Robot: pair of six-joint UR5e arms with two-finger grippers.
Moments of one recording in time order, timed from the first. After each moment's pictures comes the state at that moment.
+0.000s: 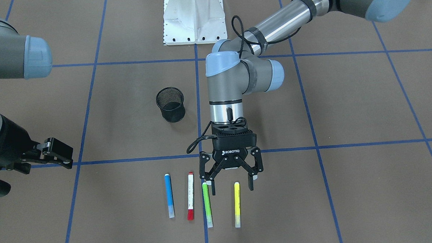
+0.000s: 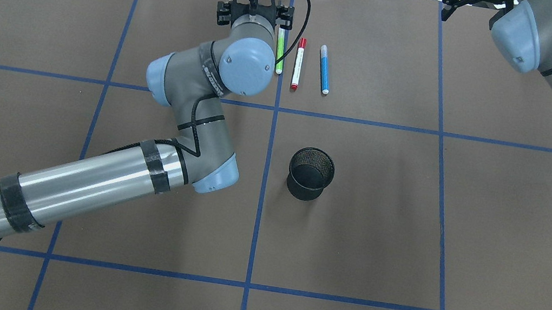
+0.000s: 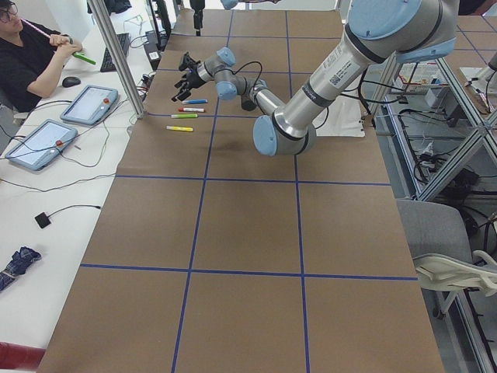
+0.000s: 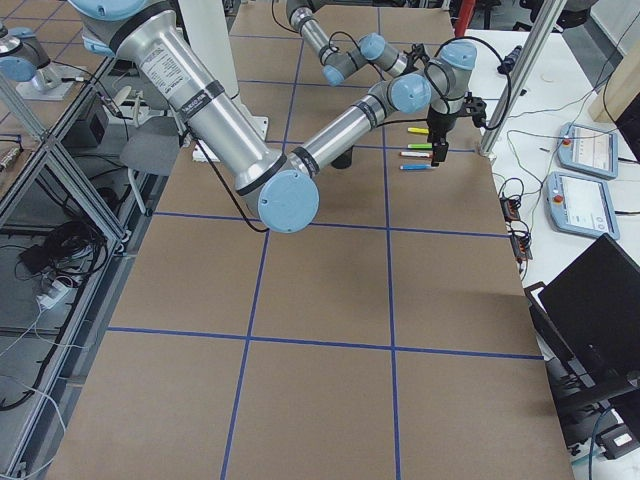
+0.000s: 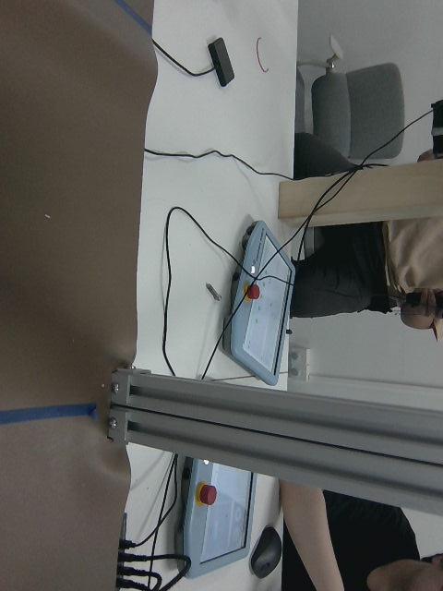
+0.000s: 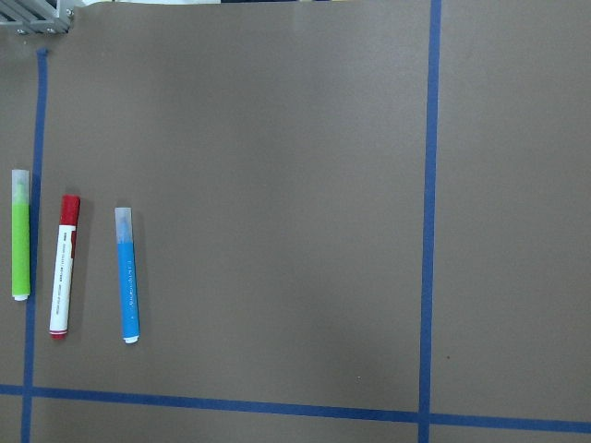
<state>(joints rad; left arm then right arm) -0.70 -2.50 -1.20 -2.12 -1.24 -1.12 1.15 -0.85 1.51 -1.73 2.26 0.62</state>
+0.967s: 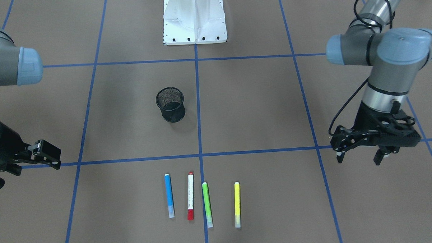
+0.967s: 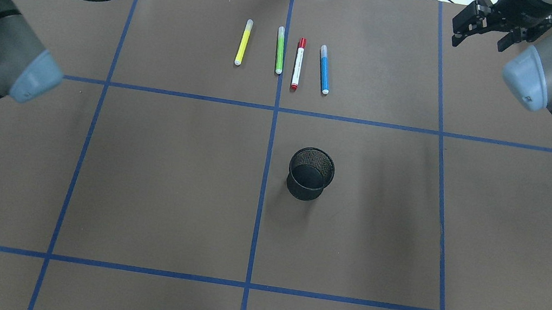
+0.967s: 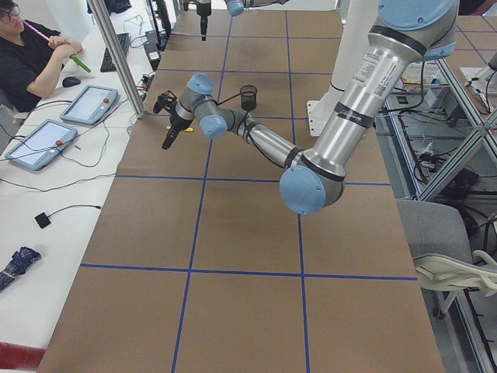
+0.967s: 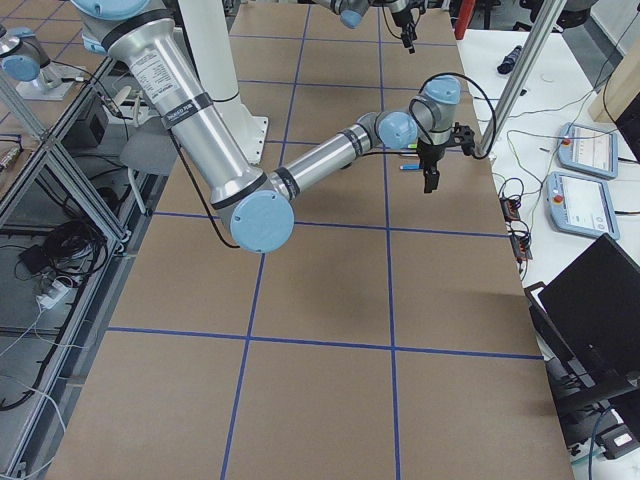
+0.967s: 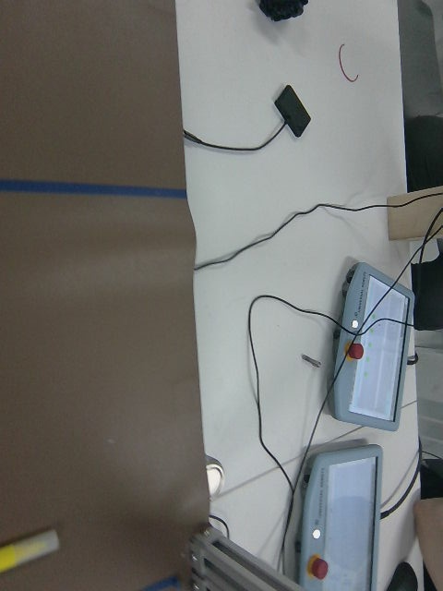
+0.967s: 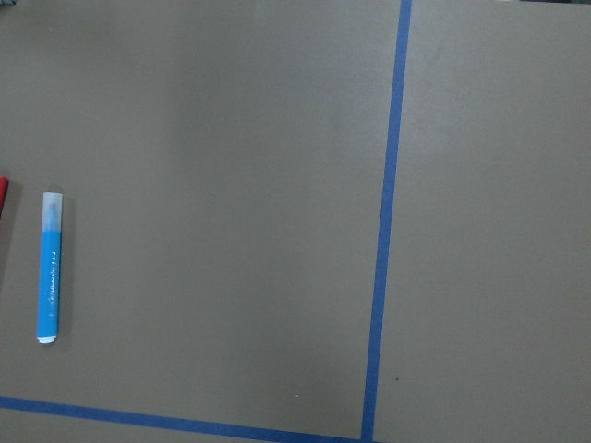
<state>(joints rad) -1.08 -1.98 -1.58 -1.97 -1.92 -0.58 1.14 -1.02 1.54 -1.56 2.24 0.61</state>
